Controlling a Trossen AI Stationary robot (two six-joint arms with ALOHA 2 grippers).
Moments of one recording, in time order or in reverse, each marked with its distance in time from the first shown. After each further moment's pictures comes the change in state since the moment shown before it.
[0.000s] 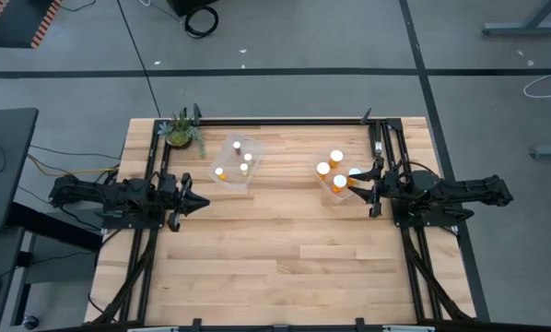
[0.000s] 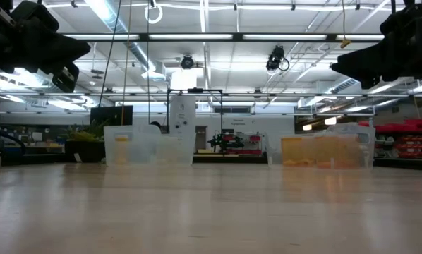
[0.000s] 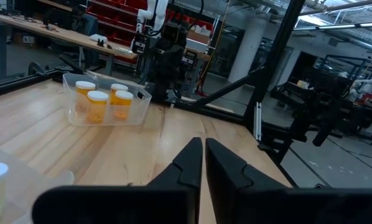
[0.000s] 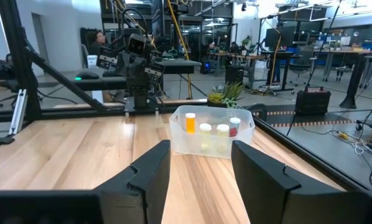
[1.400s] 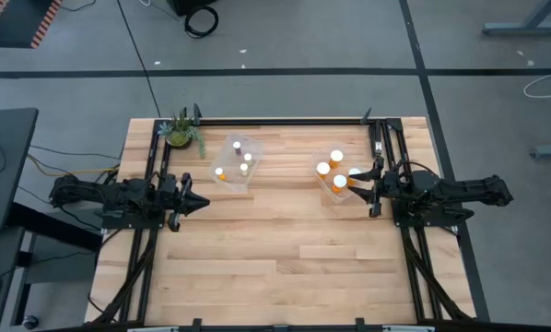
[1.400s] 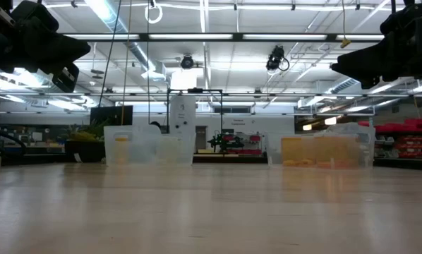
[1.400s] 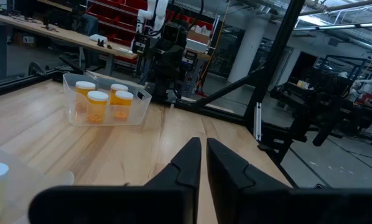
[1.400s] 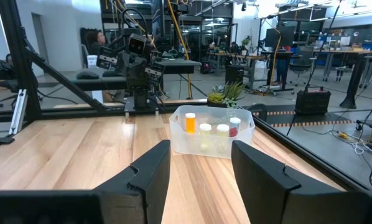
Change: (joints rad) left arm 0.000 0.000 0.000 0.002 0.000 0.000; right arm 0.000 0.000 0.000 0.000 0.000 0.000
